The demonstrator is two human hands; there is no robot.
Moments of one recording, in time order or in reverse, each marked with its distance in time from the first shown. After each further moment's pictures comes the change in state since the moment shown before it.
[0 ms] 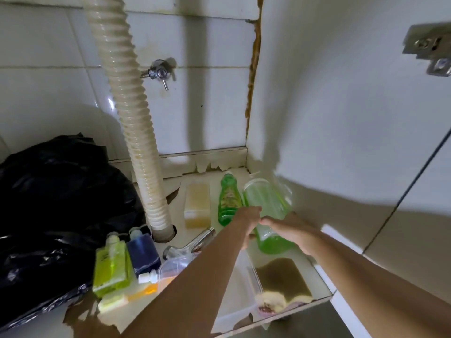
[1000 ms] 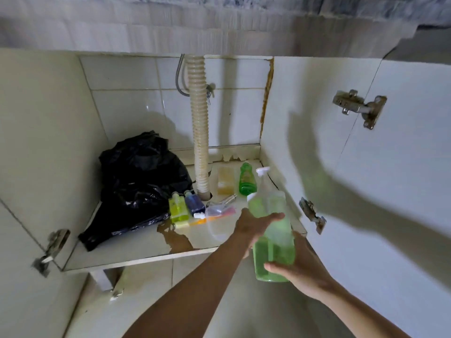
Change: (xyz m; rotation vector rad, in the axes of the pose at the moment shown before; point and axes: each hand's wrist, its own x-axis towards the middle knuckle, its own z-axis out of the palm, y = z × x) left_hand -0.259 -0.071 -0.021 0.094 0.061 0.162; right_hand -0.277 0.100 0.009 0.088 -0.127 -0.458
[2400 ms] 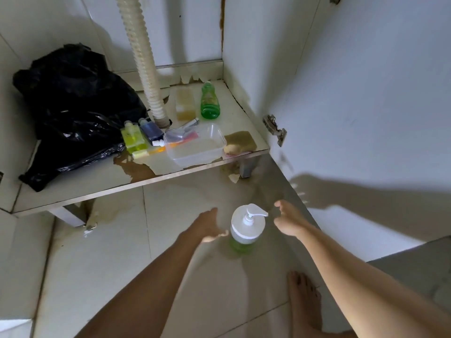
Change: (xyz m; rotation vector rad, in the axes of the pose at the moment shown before) left_hand -0.011 -0.184 0.015 0.870 -0.248 -0.077; right_hand -0.030 0.134 0.008 -0.275 -0.039 0.457
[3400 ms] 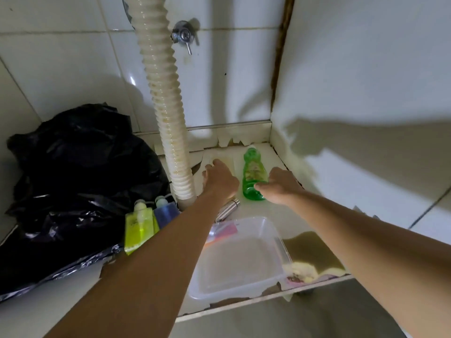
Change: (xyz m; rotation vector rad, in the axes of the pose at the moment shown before) left_hand 0.215 0.062 -0.276 -0.122 0.650 -0.052; right_hand 0.258 -0.280 -0.071 -0.143 0.267 -0.282
